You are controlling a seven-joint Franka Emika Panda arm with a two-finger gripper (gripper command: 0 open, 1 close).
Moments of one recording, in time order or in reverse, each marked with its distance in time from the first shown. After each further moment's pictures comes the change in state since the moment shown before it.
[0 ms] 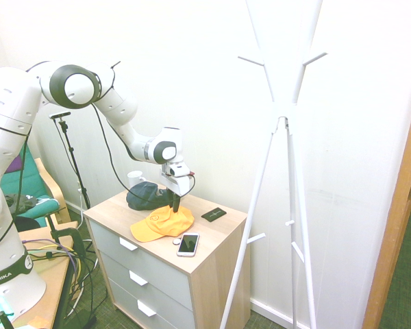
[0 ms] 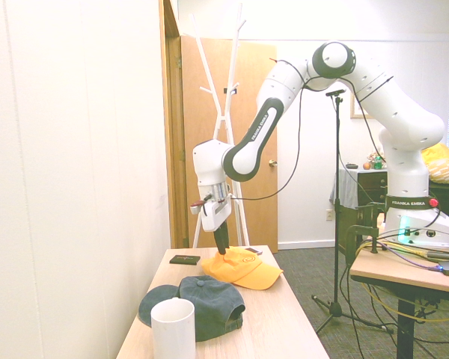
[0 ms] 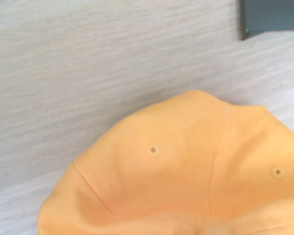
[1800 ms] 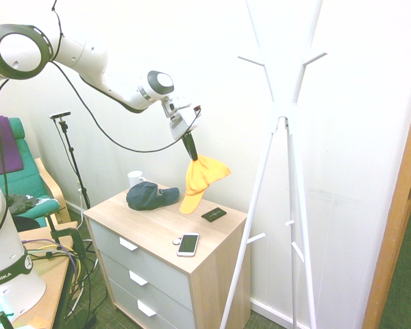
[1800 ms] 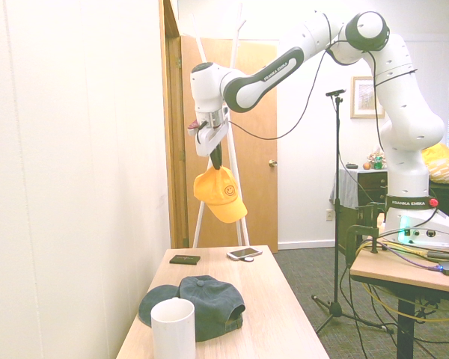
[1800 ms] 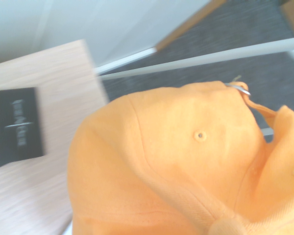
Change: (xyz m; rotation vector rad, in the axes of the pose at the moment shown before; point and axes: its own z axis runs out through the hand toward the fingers) arm 0.044 0.063 -0.251 -0.167 0.473 0.178
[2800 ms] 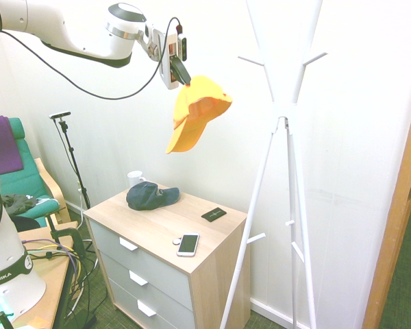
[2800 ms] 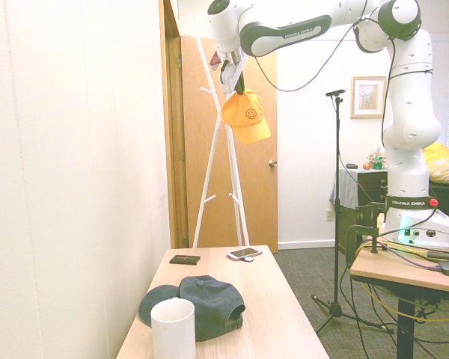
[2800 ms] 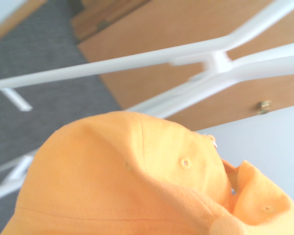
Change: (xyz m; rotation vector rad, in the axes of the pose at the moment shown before) arm 0.103 0.137 -0.165 -0.299 0.409 0.058
